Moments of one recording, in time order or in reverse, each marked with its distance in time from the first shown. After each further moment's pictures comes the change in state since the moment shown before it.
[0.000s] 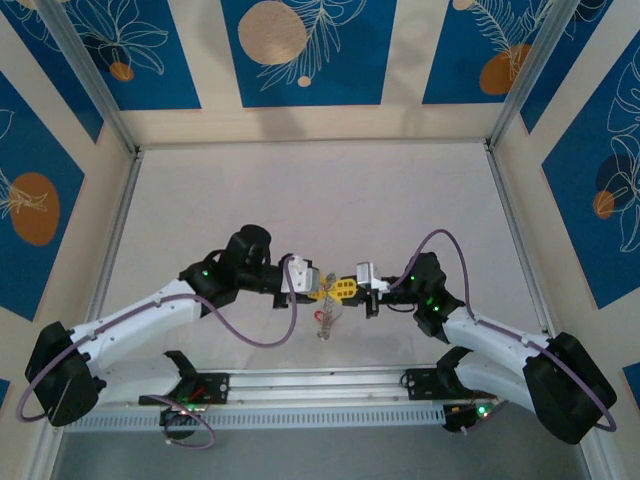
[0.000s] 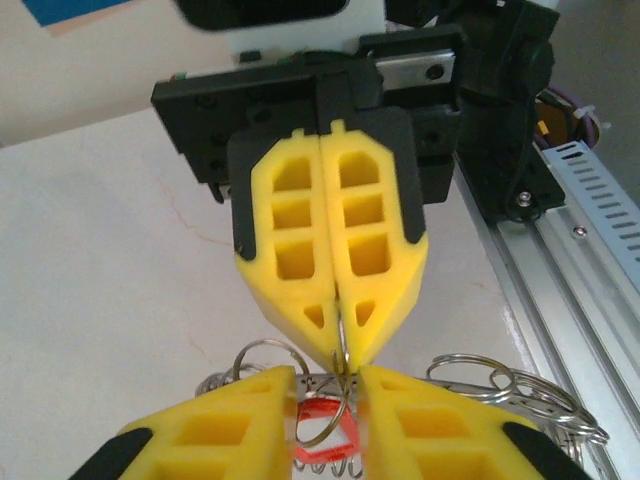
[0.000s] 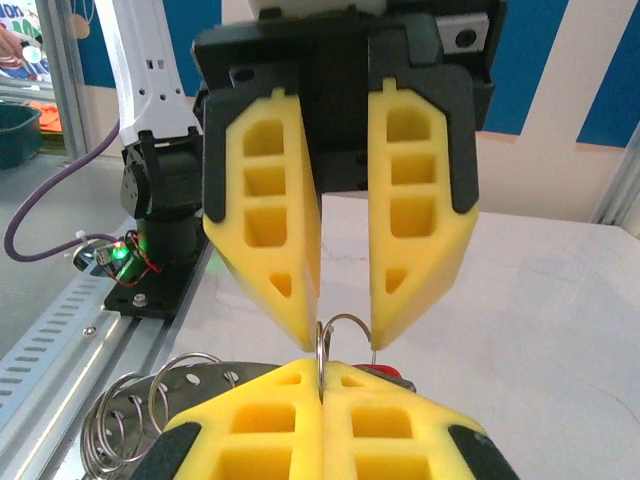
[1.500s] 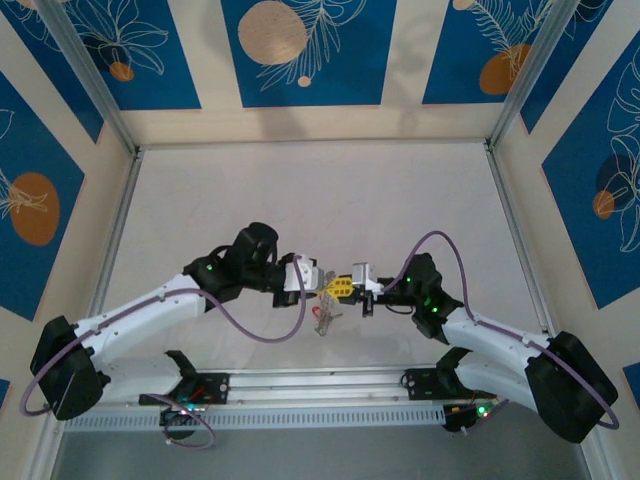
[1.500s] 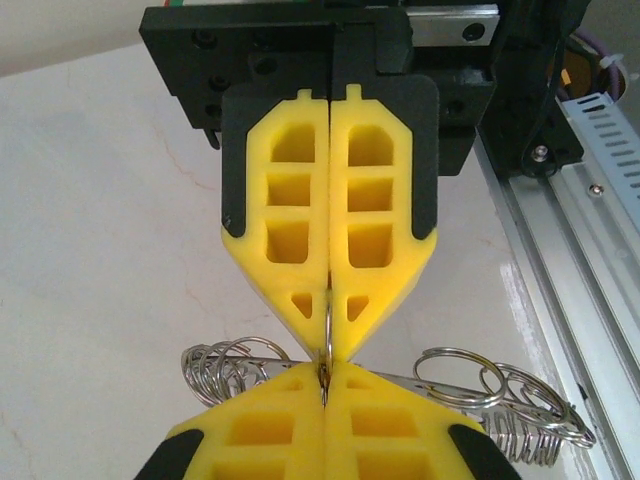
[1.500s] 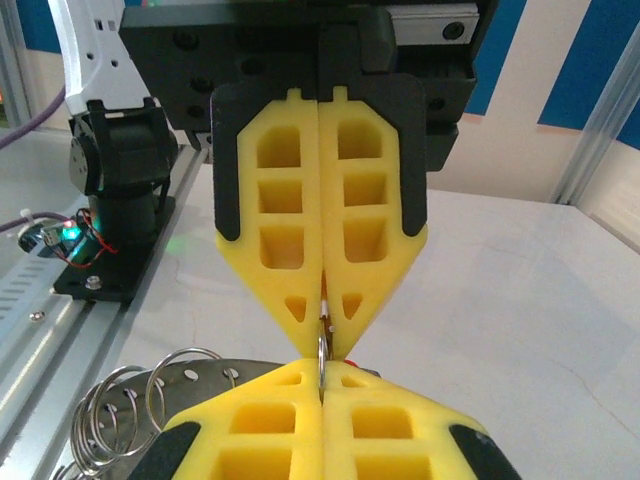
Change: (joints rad) left arm -0.009 0.040 0.060 -0.128 -0.101 0.014; right arm 0.039 -0.006 0.006 -0.061 0.127 -0.073
